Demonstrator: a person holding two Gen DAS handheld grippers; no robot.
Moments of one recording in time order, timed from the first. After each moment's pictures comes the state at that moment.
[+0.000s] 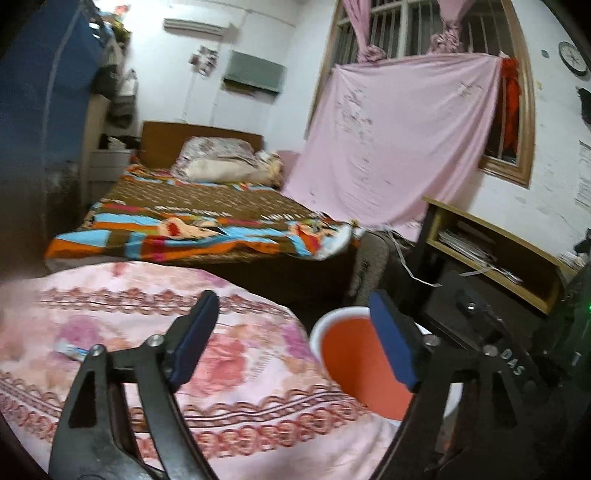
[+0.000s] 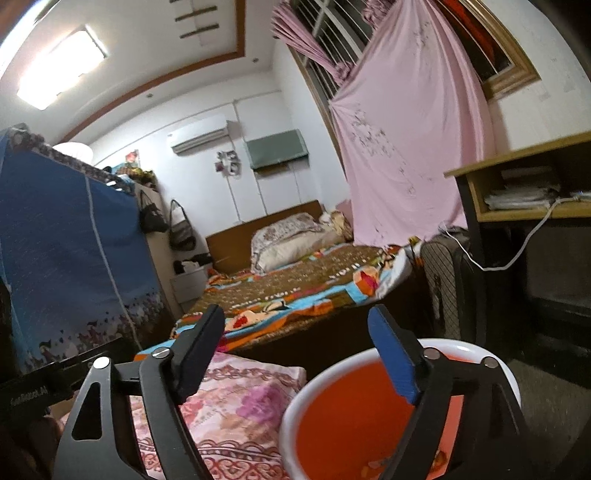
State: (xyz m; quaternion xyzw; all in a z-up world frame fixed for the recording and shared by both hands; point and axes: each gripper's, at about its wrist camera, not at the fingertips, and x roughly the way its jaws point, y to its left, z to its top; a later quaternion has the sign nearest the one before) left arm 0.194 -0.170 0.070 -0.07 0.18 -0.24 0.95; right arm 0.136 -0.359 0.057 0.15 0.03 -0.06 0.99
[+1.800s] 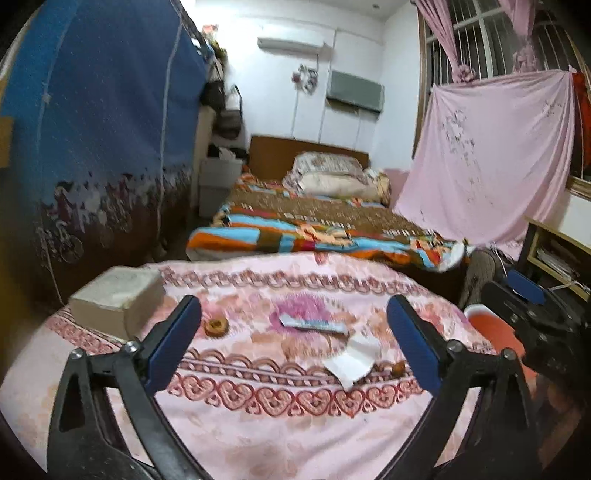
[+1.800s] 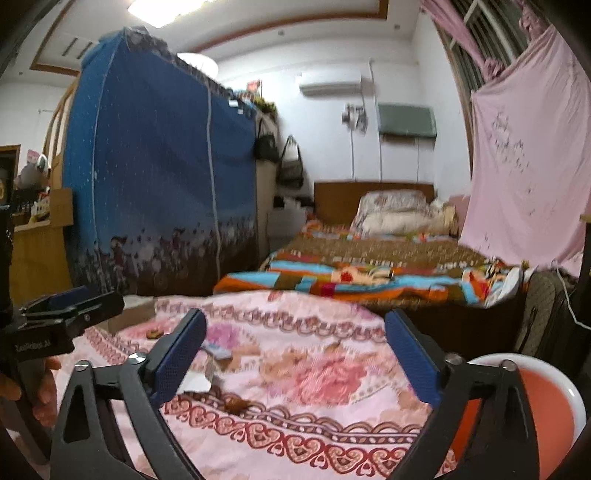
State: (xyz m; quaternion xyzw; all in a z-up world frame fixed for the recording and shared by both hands) left arm 0.170 -0.002 0.033 -0.07 0.18 -0.06 0.98; right arm 0.181 -0.203 0.048 -0.01 0.12 0.14 0.98
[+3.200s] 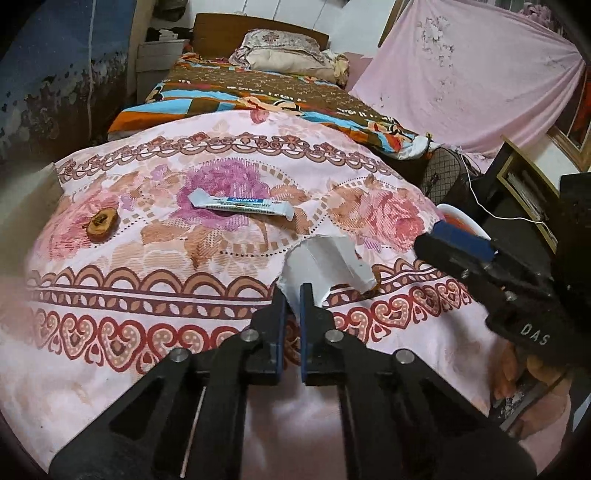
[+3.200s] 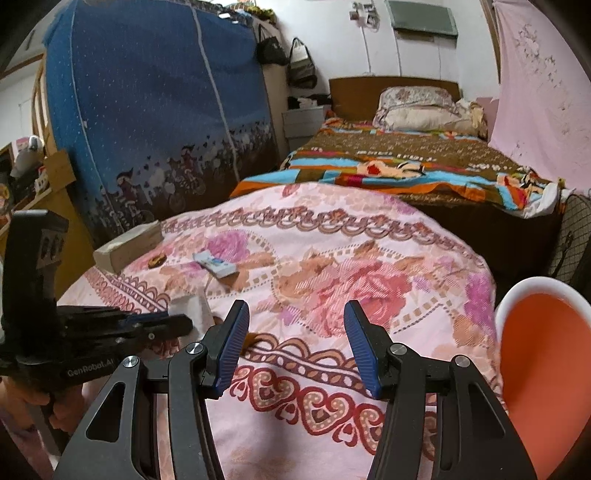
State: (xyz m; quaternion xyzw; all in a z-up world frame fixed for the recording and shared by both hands) left arm 0.226 -0.036 -0.017 -0.07 0.41 -0.18 0.89; right arm 0.233 -0.198 0.009 0.01 0.32 0.19 0.93
